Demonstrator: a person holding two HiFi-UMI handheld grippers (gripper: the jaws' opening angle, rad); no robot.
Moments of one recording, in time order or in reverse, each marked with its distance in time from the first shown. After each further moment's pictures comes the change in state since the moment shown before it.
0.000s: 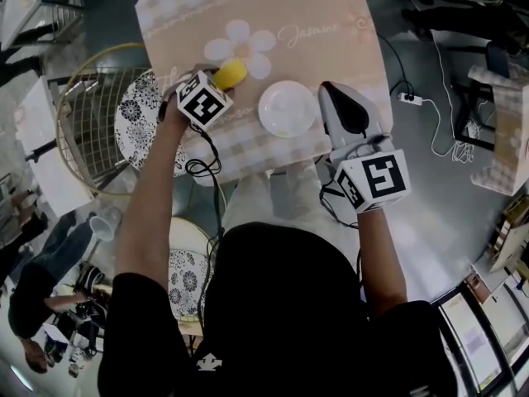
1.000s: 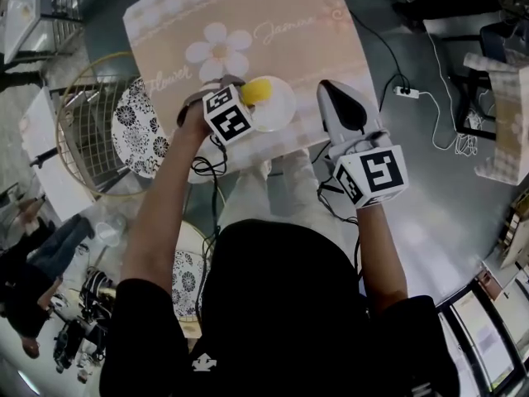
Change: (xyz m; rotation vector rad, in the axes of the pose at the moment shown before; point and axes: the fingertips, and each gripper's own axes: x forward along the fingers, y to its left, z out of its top) left arm 0.014 -0.111 0.066 0.224 0.046 -0.090; right arm -0.057 -0.037 -0.006 0.026 -0.039 -0.035
